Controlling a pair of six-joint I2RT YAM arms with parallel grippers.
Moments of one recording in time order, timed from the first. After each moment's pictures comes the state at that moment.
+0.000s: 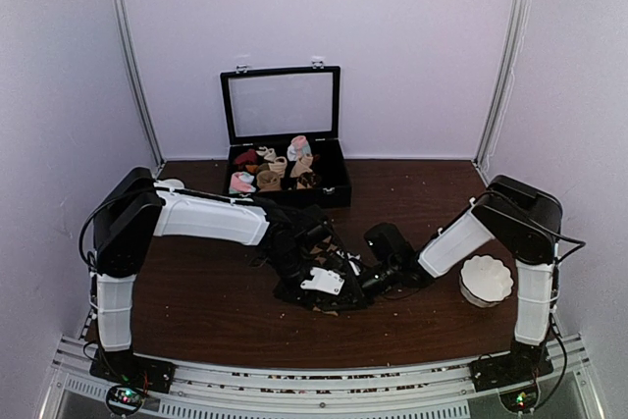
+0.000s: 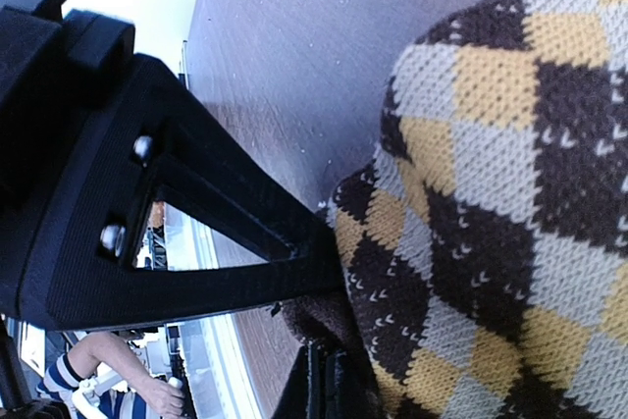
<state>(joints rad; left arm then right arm) -1.00 2.07 1.44 -0.74 0.26 0.93 0.81 2.02 0.83 0.42 -0.88 0.68</state>
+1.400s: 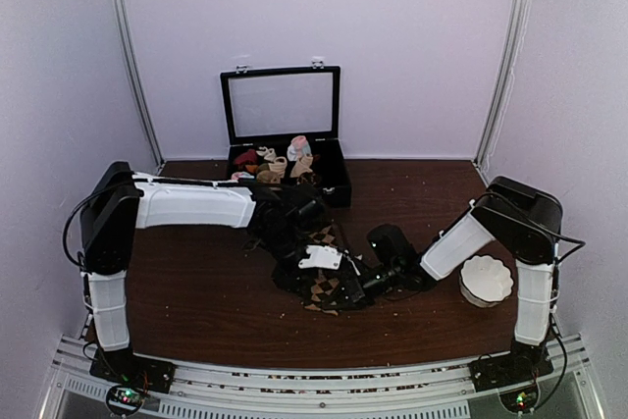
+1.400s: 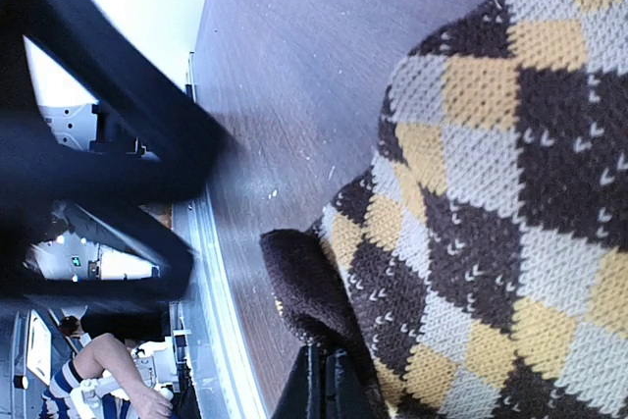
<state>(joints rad) -0.96 2.00 1.49 -0.79 0.29 0.84 0.81 2.02 0.80 0.51 -0.87 0.74</state>
